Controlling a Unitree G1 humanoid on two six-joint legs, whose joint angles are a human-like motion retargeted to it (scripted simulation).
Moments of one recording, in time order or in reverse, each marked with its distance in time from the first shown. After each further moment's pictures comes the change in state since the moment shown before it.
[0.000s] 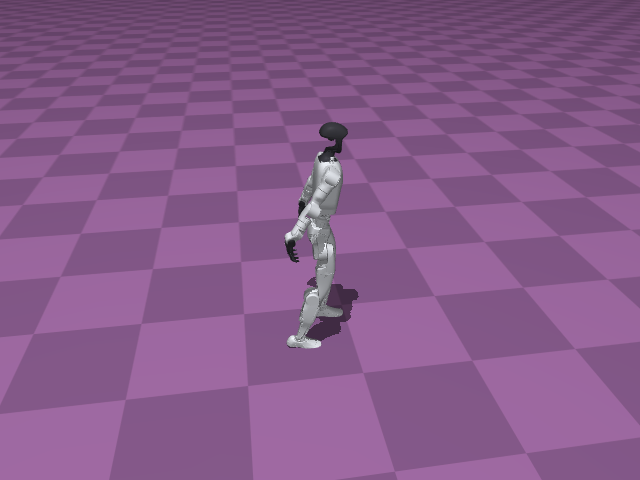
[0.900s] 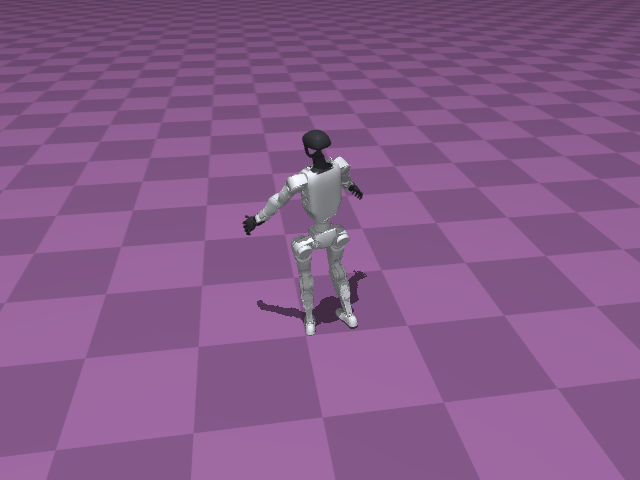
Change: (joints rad) left arm -0.812 -0.021 -0.855 0.180 0.253 -0.087 0.313; right arm -1.003 -0.346 0.940 0.018 -0.216 -0.188 -1.022; waist 0.172 0.030 0.063; left_leg 0.127 -0.176 -0.237 0.105 0.175 0.125; right_leg -0.183 0.008 0.169 0.373 -0.051 -0.055
